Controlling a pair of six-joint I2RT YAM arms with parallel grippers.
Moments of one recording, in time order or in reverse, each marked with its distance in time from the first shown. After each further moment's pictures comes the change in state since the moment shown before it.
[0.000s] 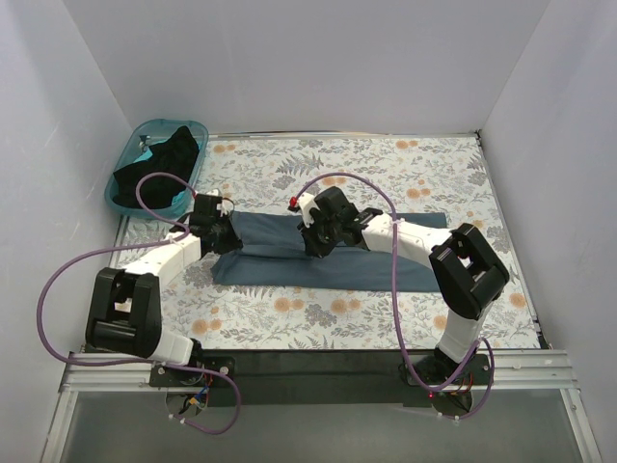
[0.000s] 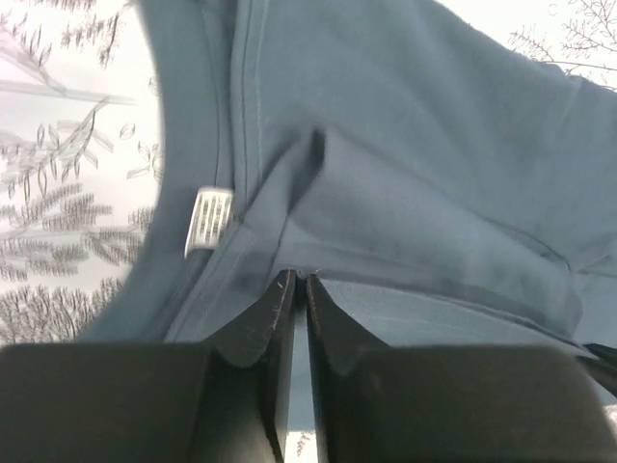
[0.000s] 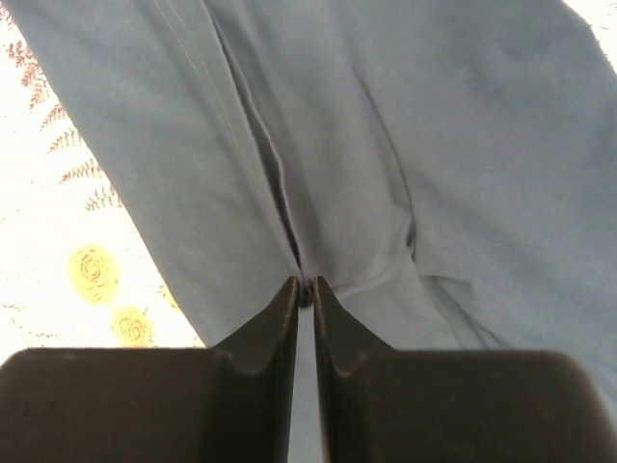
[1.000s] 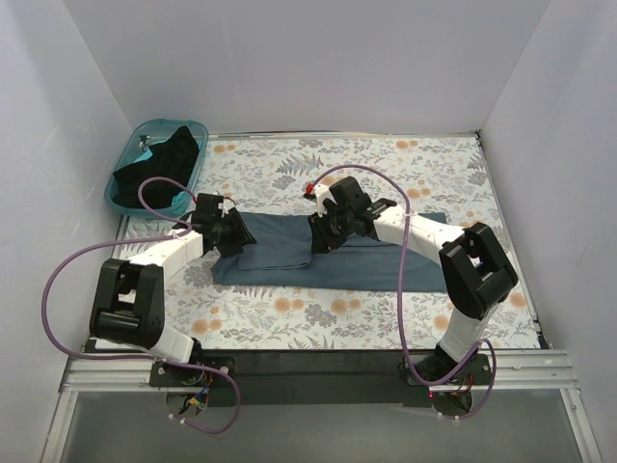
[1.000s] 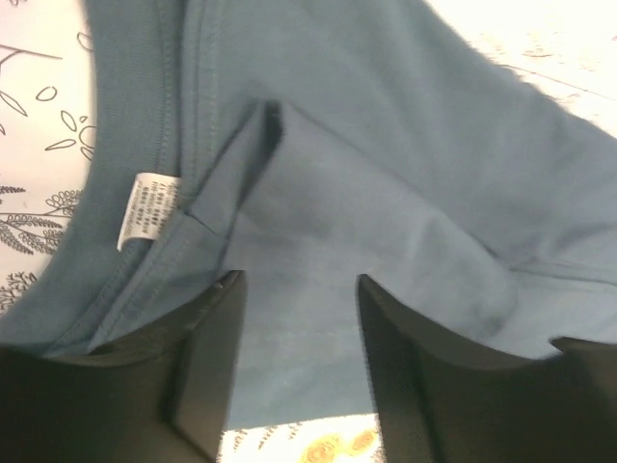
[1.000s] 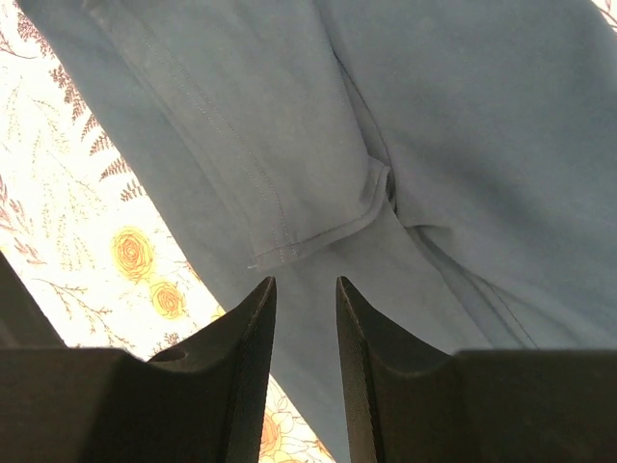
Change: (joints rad) left arm 0.004 0.016 0.002 0.016 0.111 -0.160; right arm -0.088 -0.037 0.010 -0.086 -0.114 0.100
